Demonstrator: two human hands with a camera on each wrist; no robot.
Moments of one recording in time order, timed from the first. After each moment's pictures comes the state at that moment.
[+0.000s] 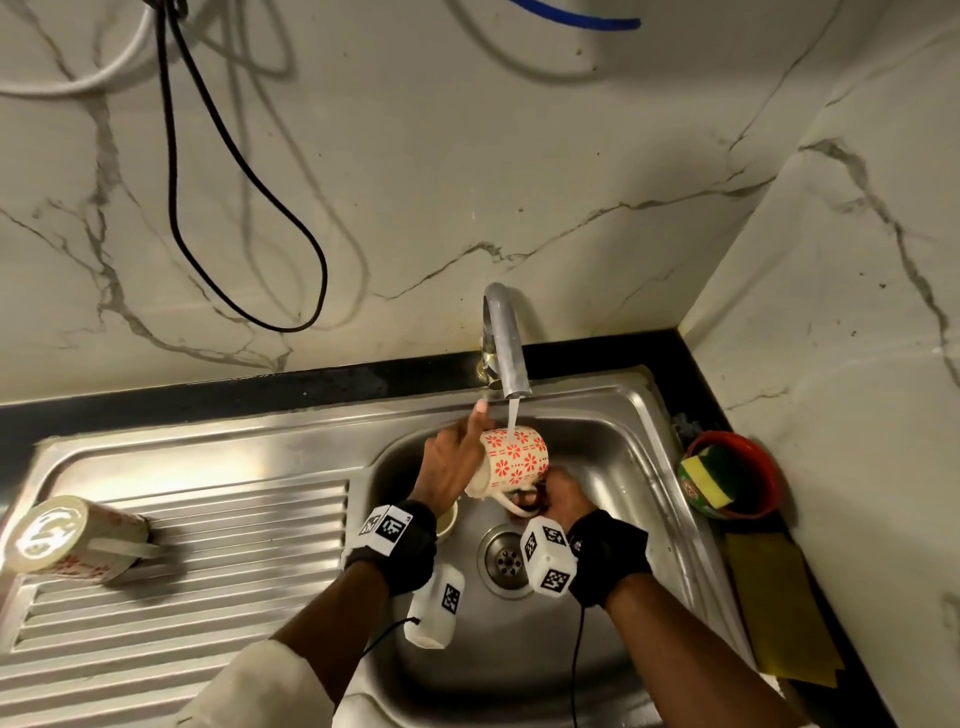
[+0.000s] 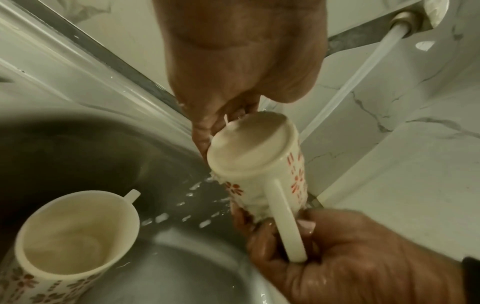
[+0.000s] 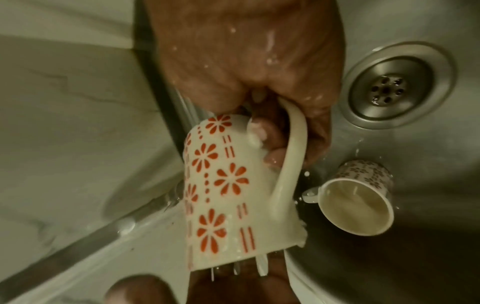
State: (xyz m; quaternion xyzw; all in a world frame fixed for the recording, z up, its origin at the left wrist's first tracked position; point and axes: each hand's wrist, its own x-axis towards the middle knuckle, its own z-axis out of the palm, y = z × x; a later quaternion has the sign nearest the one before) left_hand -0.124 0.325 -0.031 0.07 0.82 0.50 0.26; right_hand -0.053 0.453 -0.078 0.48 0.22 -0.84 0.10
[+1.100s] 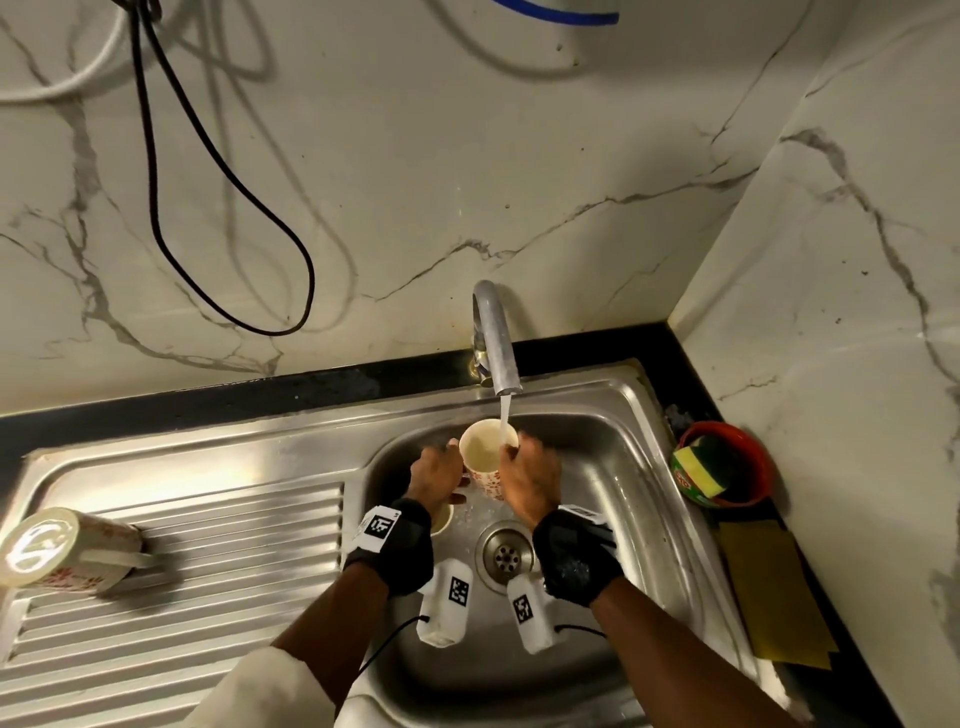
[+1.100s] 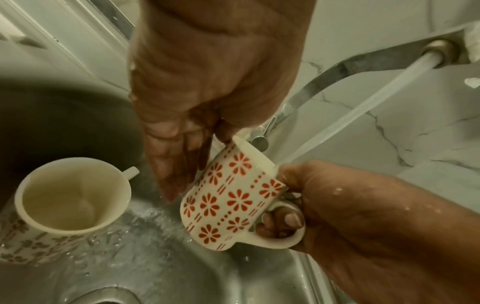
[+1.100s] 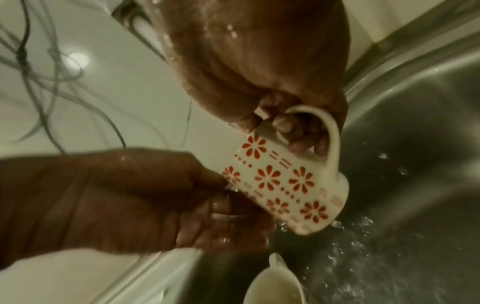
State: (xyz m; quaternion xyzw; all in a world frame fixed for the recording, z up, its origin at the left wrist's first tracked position) left_hand -0.130 0.321 -0.064 -0.12 0.79 0.50 0.34; right_hand -0.070 0.429 -0.079 0.35 0.86 -0.37 0.03
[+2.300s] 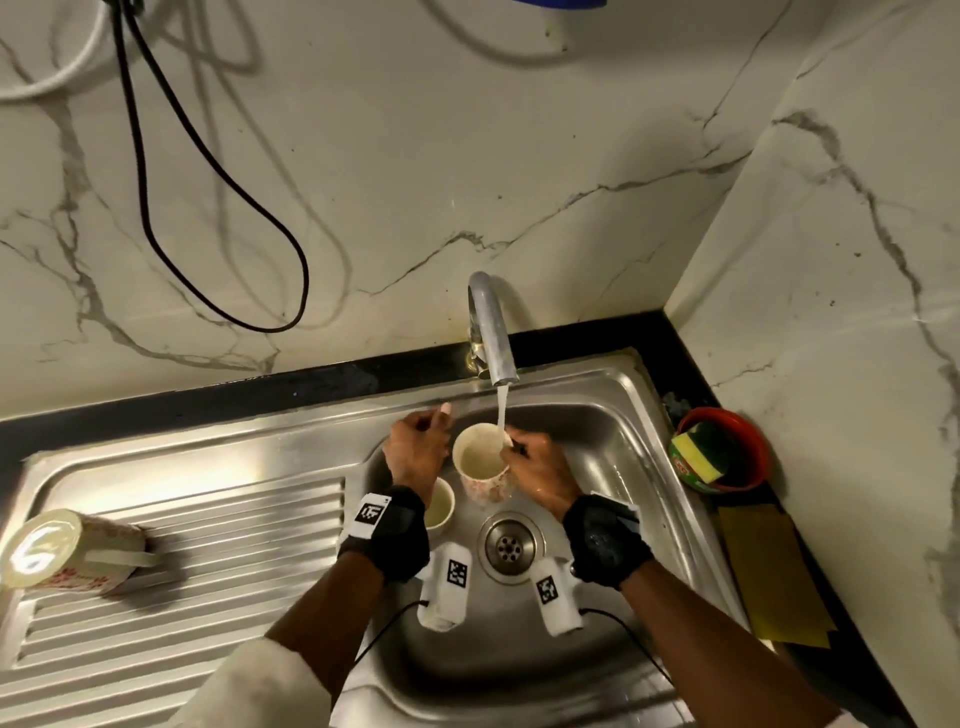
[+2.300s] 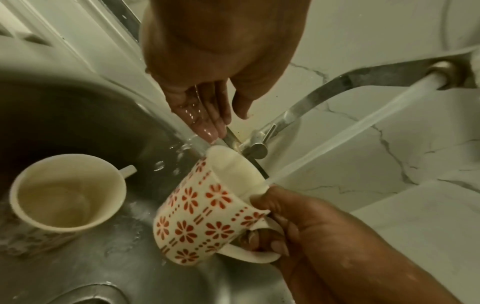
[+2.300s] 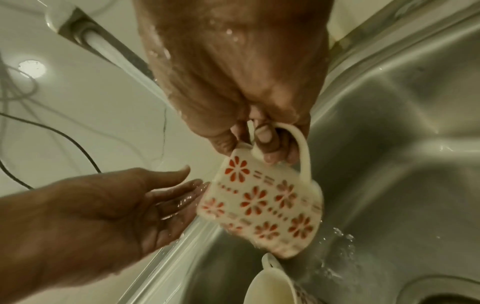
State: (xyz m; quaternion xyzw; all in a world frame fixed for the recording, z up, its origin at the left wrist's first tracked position) left_hand -0.141 0.310 -0.062 -0.06 0.79 0.58 0.18; right_hand -0.048 0.451 -0.064 0.24 0.81 -0.54 0.03
